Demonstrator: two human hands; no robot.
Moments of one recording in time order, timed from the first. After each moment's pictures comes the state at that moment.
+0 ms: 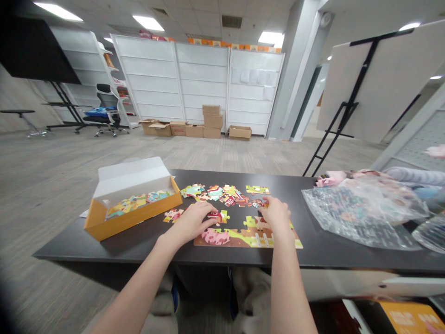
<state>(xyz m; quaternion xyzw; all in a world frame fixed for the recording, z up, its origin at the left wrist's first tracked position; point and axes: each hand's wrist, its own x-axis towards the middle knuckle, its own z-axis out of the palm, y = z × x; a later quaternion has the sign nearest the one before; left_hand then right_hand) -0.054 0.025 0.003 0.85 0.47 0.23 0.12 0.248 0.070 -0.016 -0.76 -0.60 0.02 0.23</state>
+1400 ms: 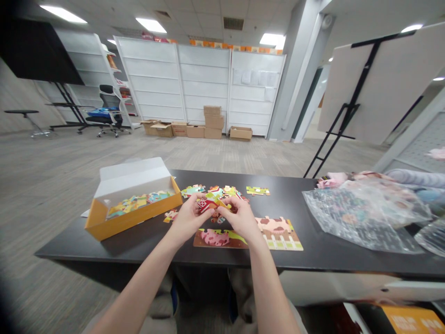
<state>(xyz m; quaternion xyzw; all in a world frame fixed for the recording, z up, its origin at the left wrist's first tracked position) -0.038 0.017 0.005 0.58 0.42 0.54 0.44 0.141 0.032 0.017 -0.42 -0.66 0.42 0.45</state>
